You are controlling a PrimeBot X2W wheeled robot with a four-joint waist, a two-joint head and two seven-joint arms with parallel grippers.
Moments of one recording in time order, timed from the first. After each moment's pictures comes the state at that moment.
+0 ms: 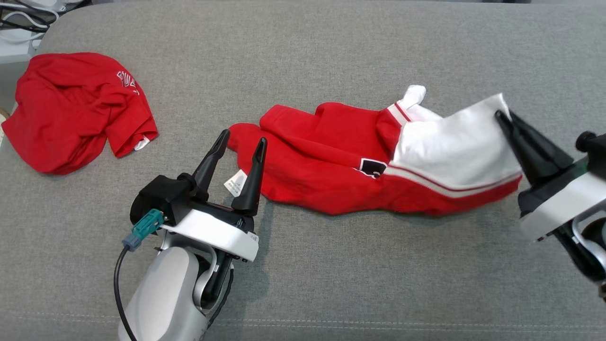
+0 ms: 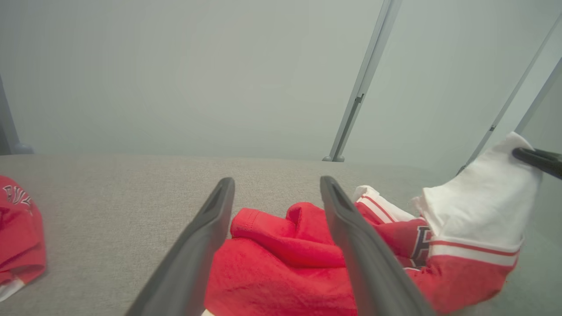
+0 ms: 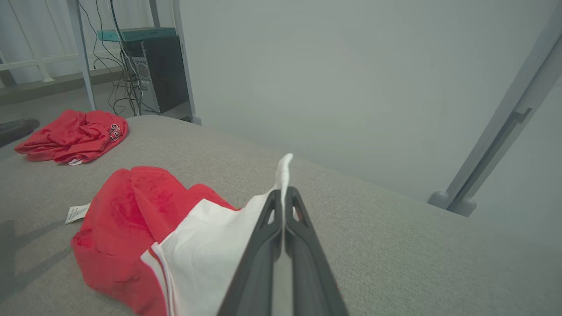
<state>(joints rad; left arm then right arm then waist) -0.40 0.03 -0.28 0.34 -0.37 -0.12 -0.26 -0.47 -0.56 0.45 0.14 0.55 0.13 -0.09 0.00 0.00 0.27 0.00</state>
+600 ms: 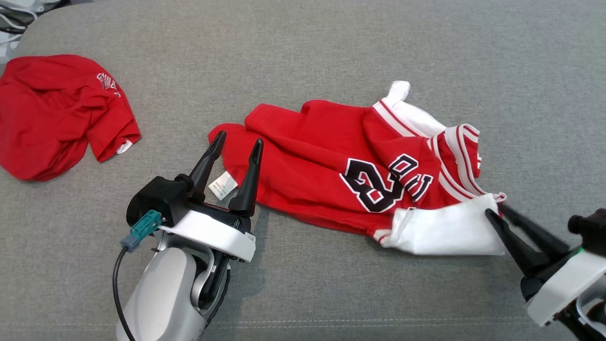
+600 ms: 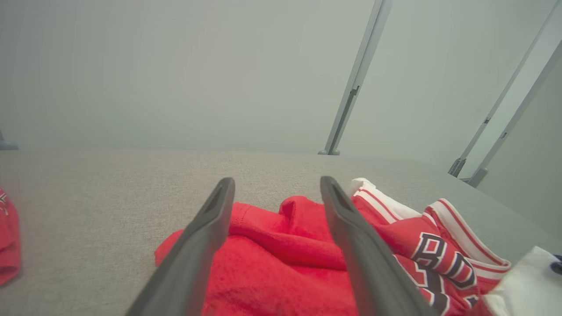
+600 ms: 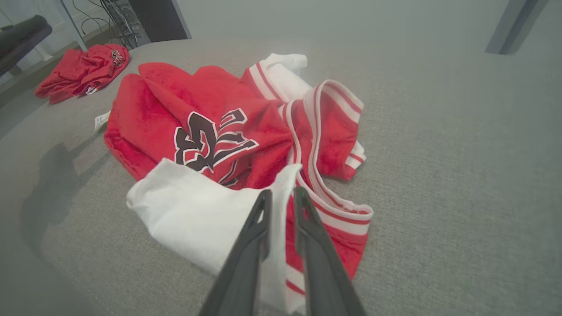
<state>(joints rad) -0.40 0.04 -0.27 0.34 -0.35 -0.12 -0.26 -0.21 -0.67 0.52 0.07 0.76 0.13 -0.09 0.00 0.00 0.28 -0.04</state>
